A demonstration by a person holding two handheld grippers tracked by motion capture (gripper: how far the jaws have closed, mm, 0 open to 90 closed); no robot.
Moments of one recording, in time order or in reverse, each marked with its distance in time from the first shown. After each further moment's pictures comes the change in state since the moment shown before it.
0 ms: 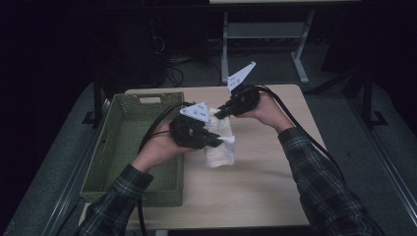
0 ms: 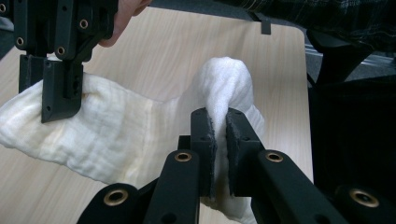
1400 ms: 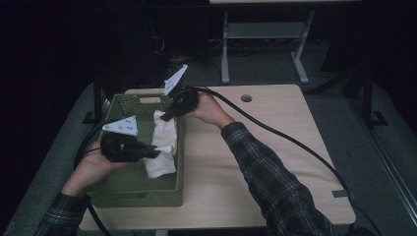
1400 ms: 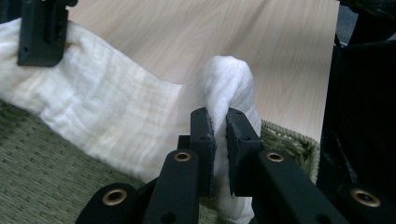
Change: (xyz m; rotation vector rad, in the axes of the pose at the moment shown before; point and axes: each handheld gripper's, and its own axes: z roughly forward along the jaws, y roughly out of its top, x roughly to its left) left arm 0.008 -0.120 -0.088 0.023 0.099 -0.170; right arm -0.001 0.097 0.125 0.015 0.066 -0.096
